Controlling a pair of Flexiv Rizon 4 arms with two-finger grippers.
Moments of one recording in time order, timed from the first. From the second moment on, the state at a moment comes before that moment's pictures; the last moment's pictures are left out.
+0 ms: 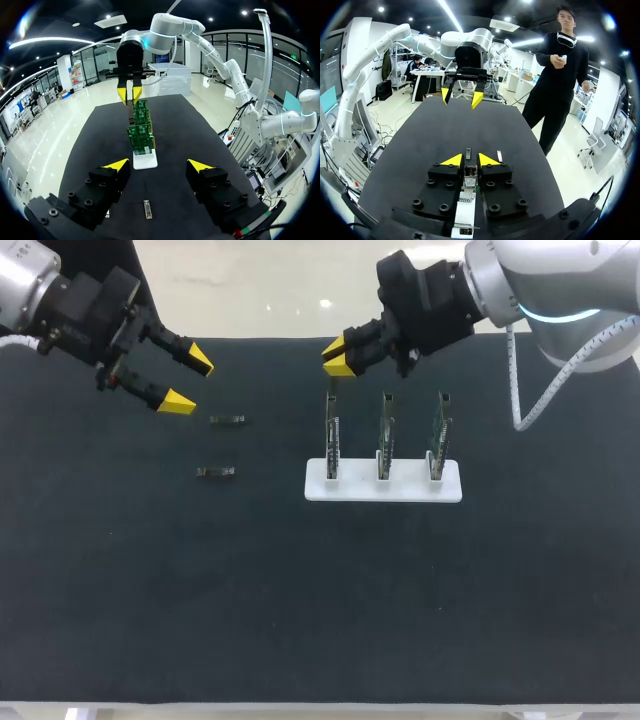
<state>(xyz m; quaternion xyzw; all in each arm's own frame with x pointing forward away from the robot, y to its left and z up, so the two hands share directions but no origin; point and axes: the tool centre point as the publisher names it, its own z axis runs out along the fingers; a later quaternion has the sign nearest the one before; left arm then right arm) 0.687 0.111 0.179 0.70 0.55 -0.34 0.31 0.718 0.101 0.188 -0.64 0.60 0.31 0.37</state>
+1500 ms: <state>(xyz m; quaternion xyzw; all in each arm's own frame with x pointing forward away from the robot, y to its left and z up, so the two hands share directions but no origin) 0.687 0.111 0.179 0.70 0.55 -0.34 0.31 0.718 0.100 0.177 -0.64 0.59 0.32 0.38</state>
